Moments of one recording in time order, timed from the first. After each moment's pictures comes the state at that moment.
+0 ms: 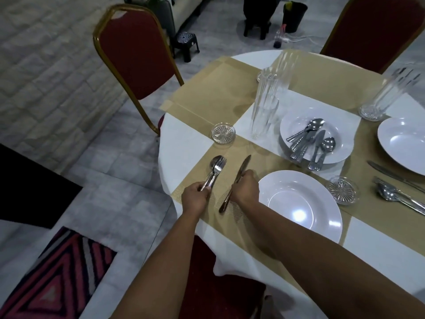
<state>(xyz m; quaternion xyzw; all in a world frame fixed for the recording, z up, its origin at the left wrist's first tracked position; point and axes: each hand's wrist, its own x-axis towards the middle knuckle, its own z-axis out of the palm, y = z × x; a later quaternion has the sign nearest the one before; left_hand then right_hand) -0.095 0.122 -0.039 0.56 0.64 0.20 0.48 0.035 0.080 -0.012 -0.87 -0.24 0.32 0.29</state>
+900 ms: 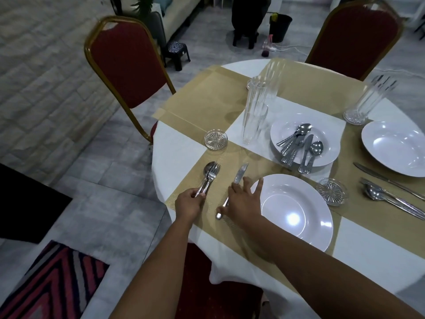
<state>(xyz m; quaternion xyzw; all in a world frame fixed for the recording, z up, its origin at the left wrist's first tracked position) -0.101 0.126 -0.044 0.57 0.63 0.20 0.49 0.036 0.046 -0.014 -0.80 -0.59 0.11 -0.04</state>
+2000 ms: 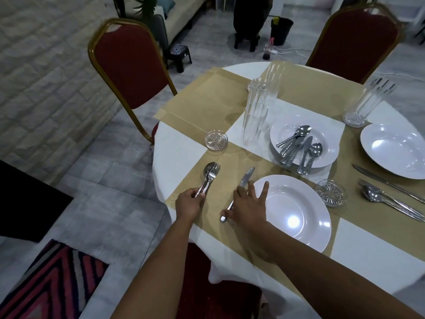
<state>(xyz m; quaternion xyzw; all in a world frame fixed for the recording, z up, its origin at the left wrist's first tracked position) -0.100 0.123 -0.041 0.57 0.63 0.20 0.49 0.042 0.028 -0.010 -0.80 -0.59 0.09 -0.06</state>
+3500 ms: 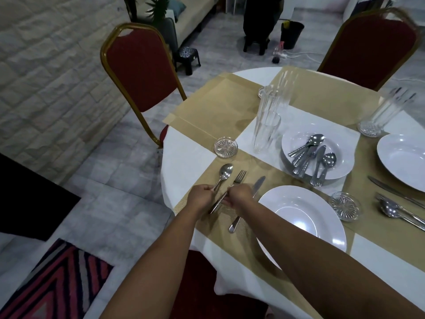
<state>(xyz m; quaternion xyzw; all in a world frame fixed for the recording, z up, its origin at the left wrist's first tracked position) -0.079 0.156 -0.004 0.54 0.60 0.15 0.57 0.029 0.122 -0.009 -0.75 -0.02 0.51 0.43</state>
